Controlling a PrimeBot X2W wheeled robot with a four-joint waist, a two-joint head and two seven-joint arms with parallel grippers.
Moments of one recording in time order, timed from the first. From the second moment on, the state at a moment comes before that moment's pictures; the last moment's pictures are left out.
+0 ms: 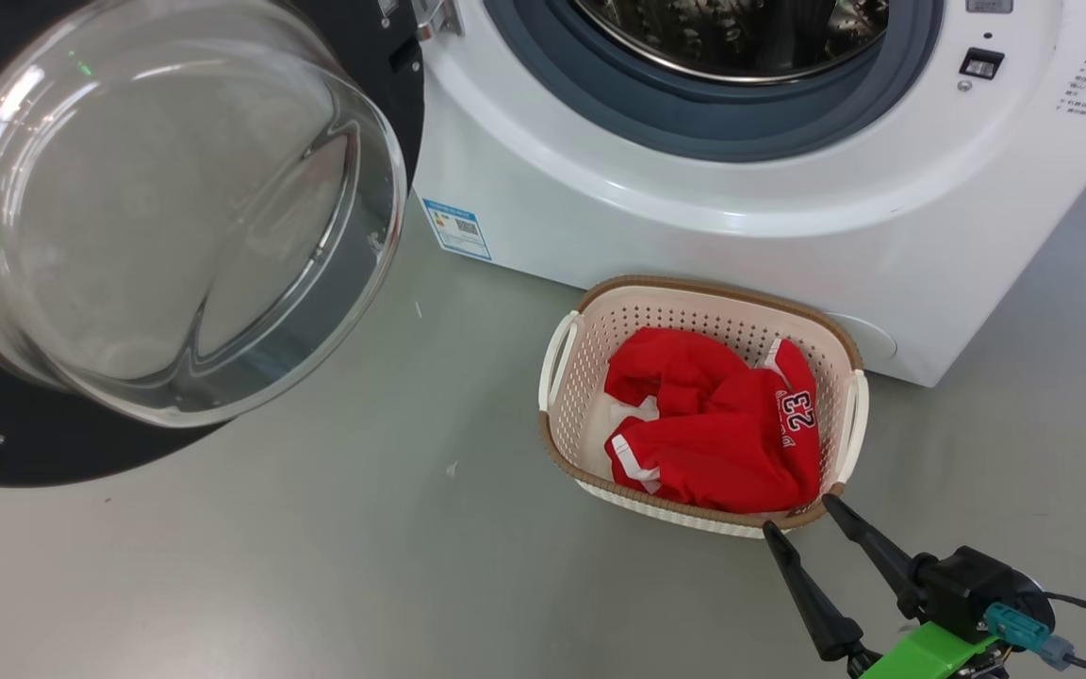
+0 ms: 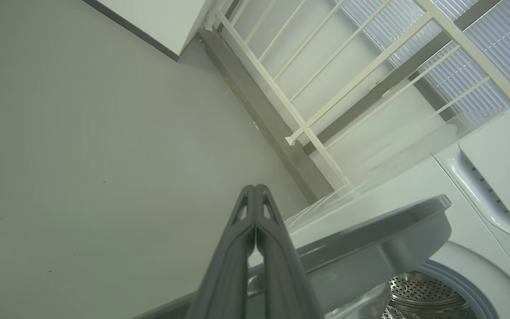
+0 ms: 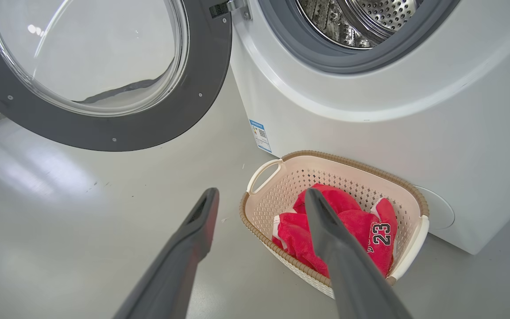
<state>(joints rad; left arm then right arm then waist) -1.00 0.64 0.28 1.00 -1.13 -0.12 0.46 -0.05 -0.24 0.32 0.28 0.43 0.13 -0.26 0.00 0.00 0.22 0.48</state>
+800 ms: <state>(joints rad) -0.94 0.64 0.19 0.94 -1.19 -0.12 0.70 -0.07 -0.25 0.33 0.28 0.43 0.13 -0.26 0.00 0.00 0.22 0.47</state>
